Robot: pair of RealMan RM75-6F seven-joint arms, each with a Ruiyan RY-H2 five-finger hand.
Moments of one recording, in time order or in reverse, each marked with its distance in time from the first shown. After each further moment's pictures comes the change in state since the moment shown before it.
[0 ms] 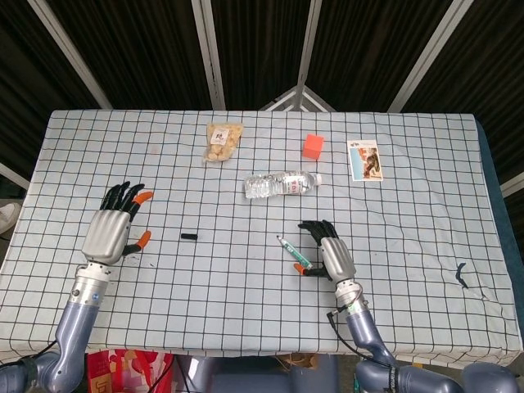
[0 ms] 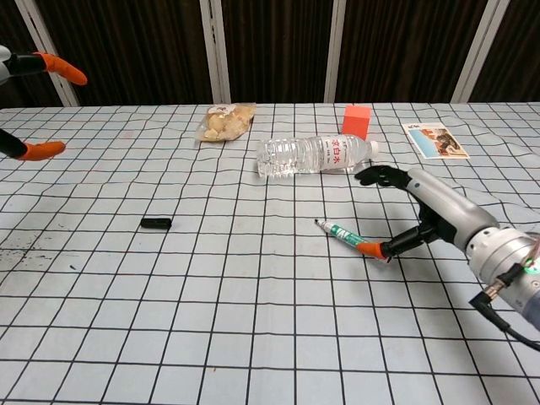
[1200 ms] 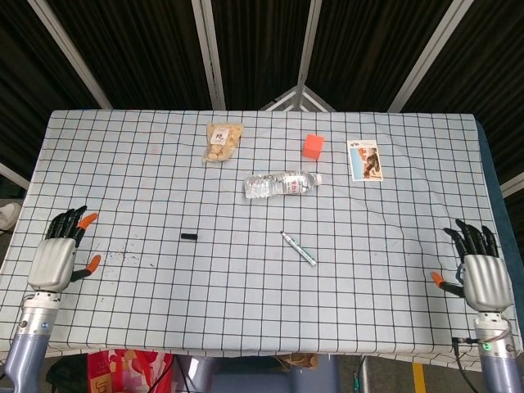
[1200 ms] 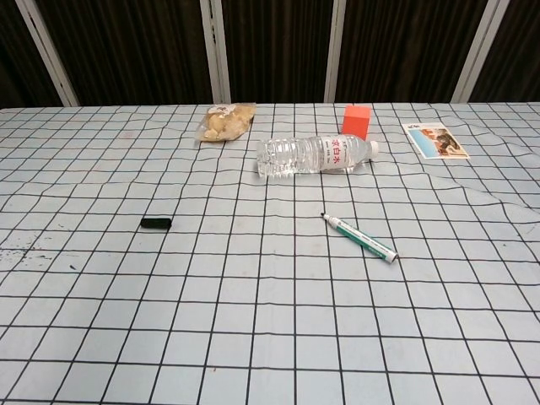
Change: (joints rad) left arm 0.194 0.080 0.137 0.168 0.094 0.089 -0.252; right arm -0.323 0.552 -0.115 -0.109 -0.079 0.337 -0.089
